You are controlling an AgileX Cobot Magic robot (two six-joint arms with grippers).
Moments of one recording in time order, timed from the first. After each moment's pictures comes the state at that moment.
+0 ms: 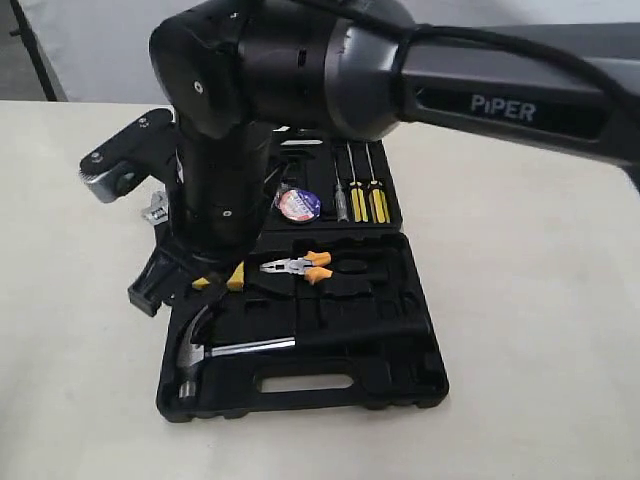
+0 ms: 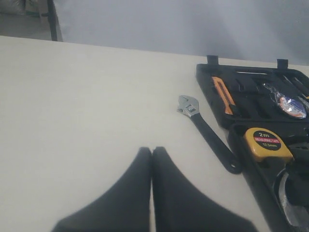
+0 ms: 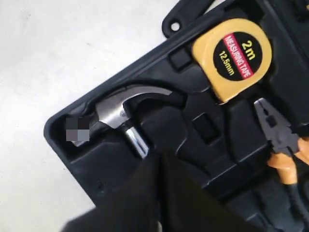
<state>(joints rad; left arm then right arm) -0.40 1.30 -0.96 0.82 0.66 -0.60 0.82 2.03 -1.71 -0.01 1.08 -0.10</state>
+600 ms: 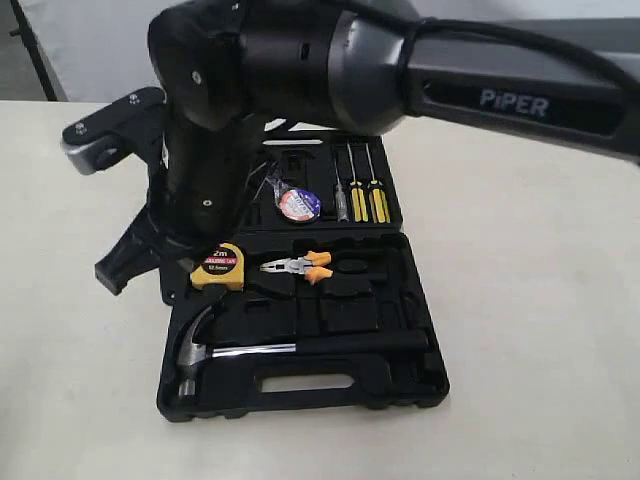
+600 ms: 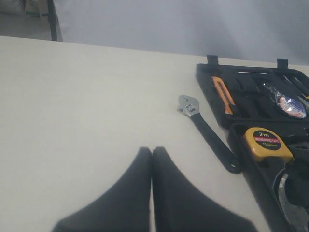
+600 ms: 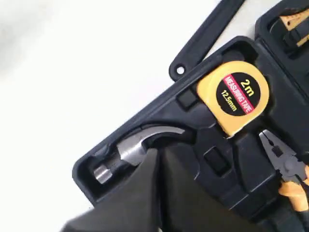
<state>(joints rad) -0.40 1.30 -0.96 0.82 0.66 -0.60 0.82 2.01 -1.71 0.03 0.99 -0.04</state>
